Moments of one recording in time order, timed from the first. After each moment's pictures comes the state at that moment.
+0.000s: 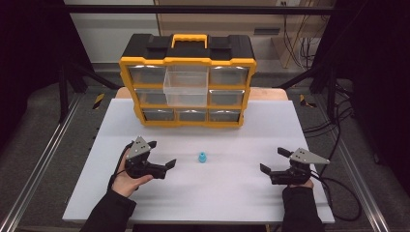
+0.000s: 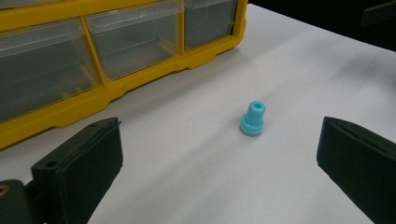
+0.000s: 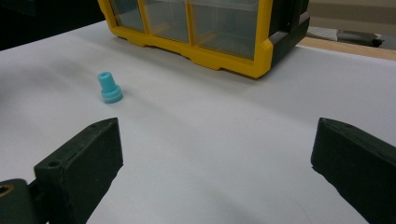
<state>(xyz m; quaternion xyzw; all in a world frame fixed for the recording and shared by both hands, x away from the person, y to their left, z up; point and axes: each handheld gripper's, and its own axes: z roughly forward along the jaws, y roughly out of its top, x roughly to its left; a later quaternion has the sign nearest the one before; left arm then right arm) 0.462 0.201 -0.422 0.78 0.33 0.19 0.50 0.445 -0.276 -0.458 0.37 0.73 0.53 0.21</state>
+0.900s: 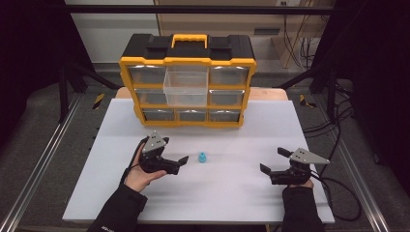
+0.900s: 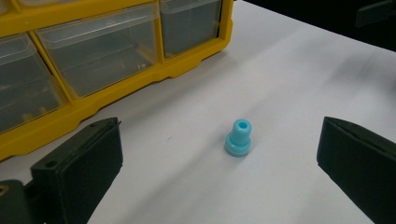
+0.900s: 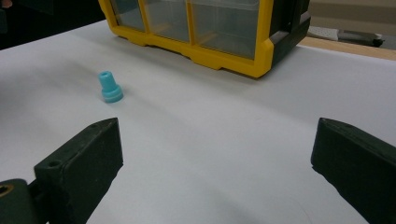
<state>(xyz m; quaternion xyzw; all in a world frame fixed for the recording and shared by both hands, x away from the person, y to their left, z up) 0.477 0.166 -0.417 0.79 0.32 0.18 0.49 0.446 -0.276 -0.458 0.37 0.73 0.53 0.21</state>
